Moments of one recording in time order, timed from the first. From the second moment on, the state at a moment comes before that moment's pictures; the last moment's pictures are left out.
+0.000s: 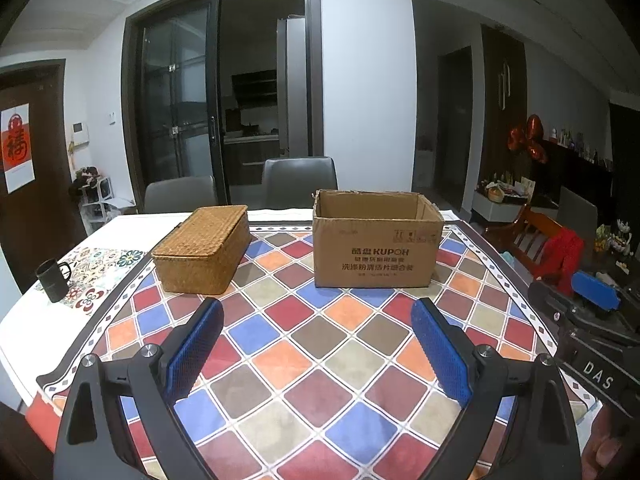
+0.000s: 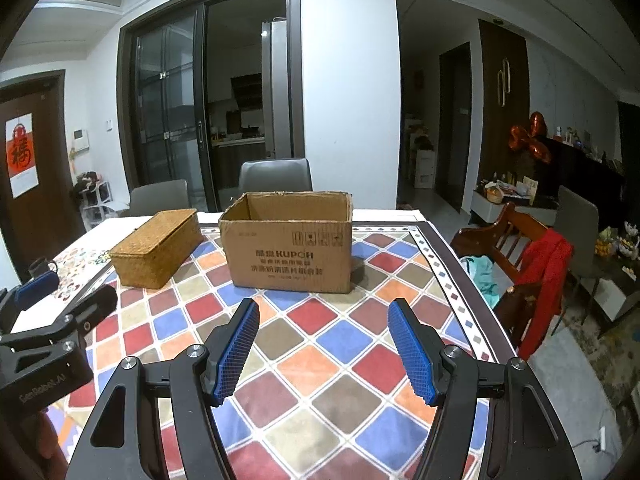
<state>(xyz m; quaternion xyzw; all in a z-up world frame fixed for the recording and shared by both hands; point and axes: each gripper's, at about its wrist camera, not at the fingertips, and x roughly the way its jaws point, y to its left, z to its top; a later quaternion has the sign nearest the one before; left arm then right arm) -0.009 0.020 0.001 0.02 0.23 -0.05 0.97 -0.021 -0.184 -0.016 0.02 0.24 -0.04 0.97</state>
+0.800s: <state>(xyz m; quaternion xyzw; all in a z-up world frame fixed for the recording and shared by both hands) -0.042 0.015 -0.001 0.02 0.24 -0.05 0.97 -0.051 -0.194 -0.021 0.03 0.25 -0.05 0.97</state>
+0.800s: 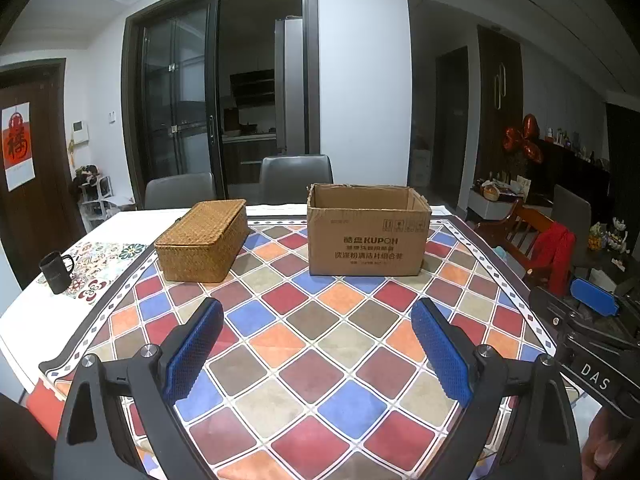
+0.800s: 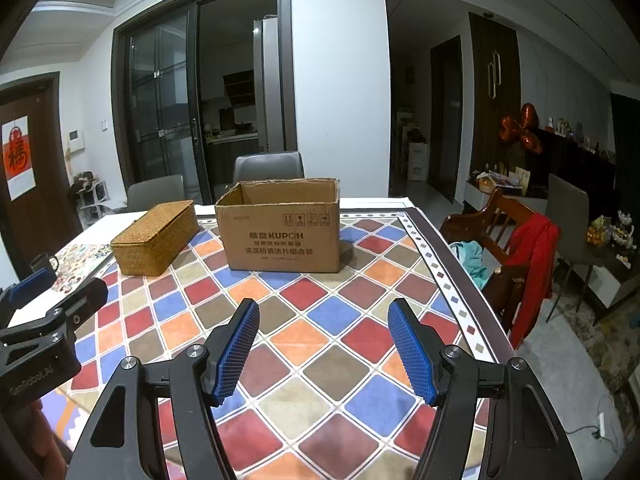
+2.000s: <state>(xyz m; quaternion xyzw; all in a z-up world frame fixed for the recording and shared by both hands) -0.043 0.014 0.001 0.02 0.24 -0.05 0.97 -0.057 -0.192 -0.021 0.03 0.24 -0.05 0.97</state>
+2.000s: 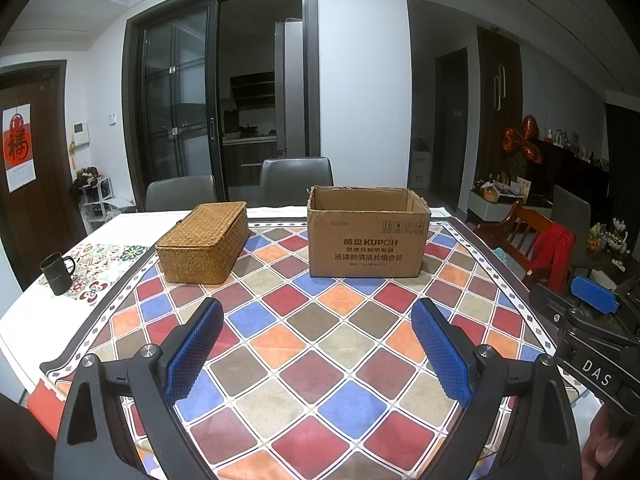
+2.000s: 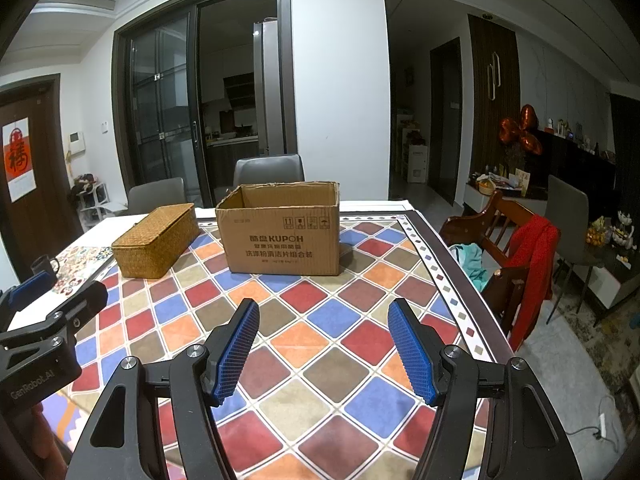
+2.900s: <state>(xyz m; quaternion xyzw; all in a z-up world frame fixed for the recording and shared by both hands) -0.043 0.019 0.009 0.01 0.23 -0.05 0.97 -0.056 -0.191 -0.021 0.03 0.24 -0.05 0.97</state>
